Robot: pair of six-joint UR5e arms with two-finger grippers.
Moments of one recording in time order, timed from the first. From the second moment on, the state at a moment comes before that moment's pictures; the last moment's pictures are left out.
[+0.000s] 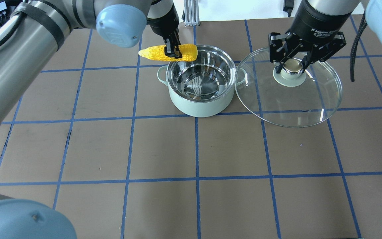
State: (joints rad) left arm -1.82 -2.01 -1.27 -1.29 1.45 -1.82; right arm 1.61 -1.60 1.50 -1.50 -1.56 0.09
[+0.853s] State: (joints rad) left arm -1.90 -2.18 -1.15 -1.20 1.45 -2.00; right arm 1.61 -1.60 1.50 -1.50 -1.57 0.08
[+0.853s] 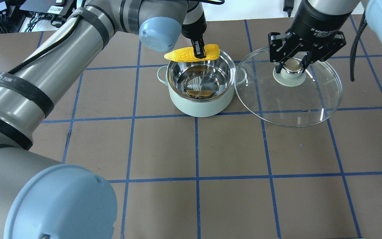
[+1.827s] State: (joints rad) left arm -1.90 -2.20 -1.15 -1.20 1.41 -2.05; right arm 1.61 -1.60 1.50 -1.50 -1.57 0.08
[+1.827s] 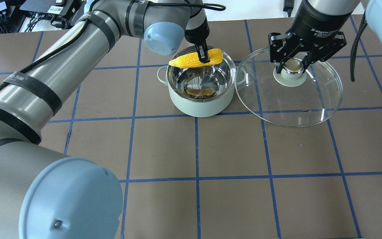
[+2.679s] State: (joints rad) left arm -1.89 -2.14 -1.15 -1.28 1.38 -2.04; right arm 1.61 -1.60 1.50 -1.50 -1.57 0.08
